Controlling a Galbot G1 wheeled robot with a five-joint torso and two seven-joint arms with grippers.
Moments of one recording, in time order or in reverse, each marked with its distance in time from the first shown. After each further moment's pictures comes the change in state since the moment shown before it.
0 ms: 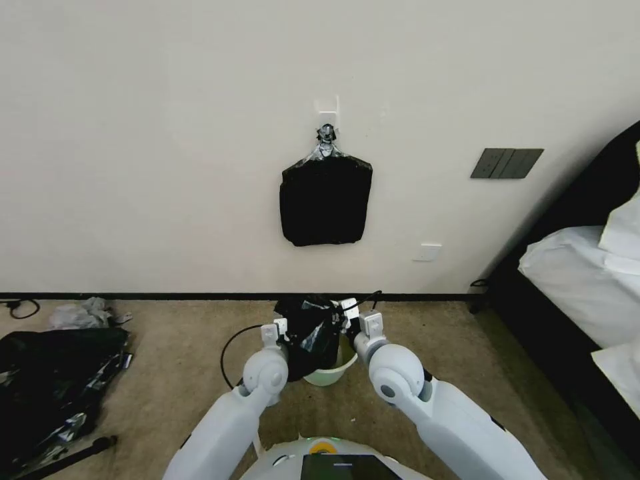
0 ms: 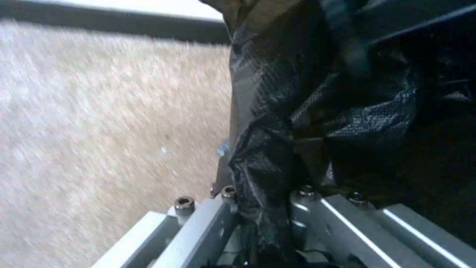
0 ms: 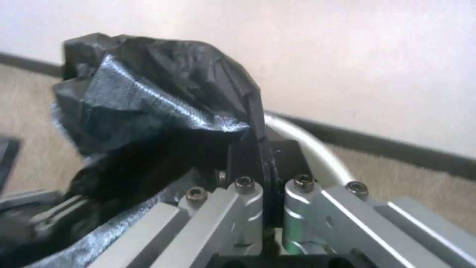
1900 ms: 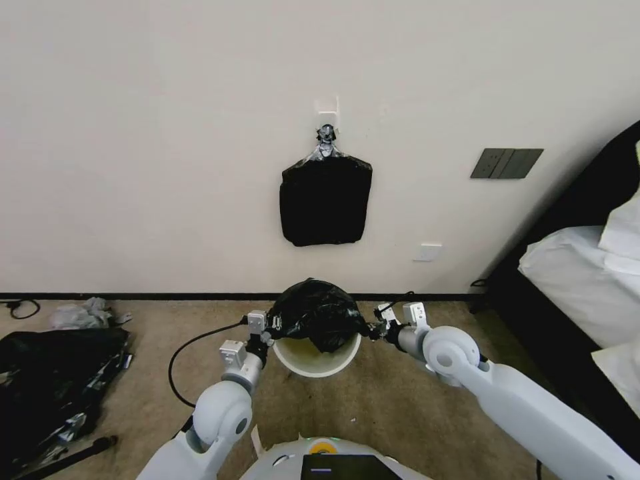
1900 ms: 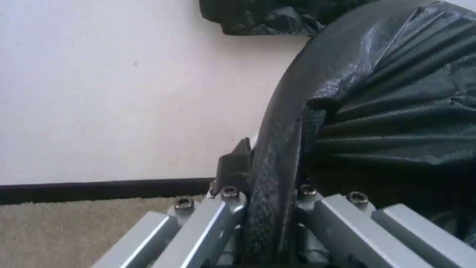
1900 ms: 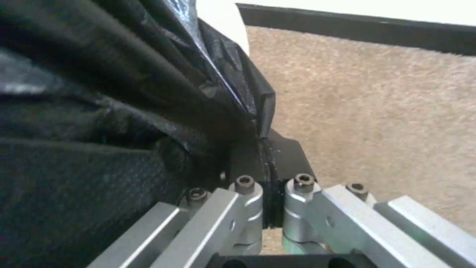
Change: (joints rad) left arm 0.307 0.099 -0.204 -0.277 0.381 -0.352 0.444; right arm -0.029 -0.316 0.195 -0.073 0.491 -0.081 -0.210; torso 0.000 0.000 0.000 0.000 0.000
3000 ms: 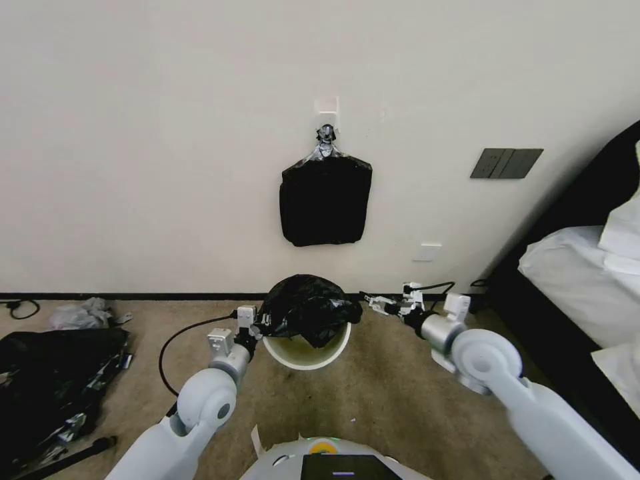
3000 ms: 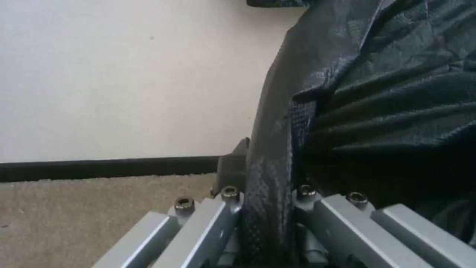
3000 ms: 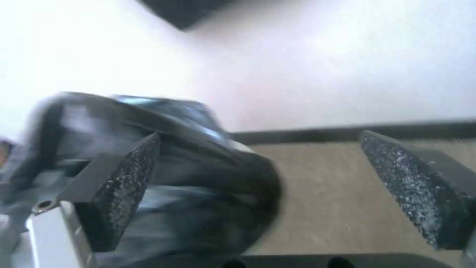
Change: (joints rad) left arm -0.049 0.108 -0.055 0.002 -0.180 0.108 -0.033; right arm -0.239 0.076 0.382 0.158 0.050 0.209 -0.117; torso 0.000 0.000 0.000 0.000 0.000
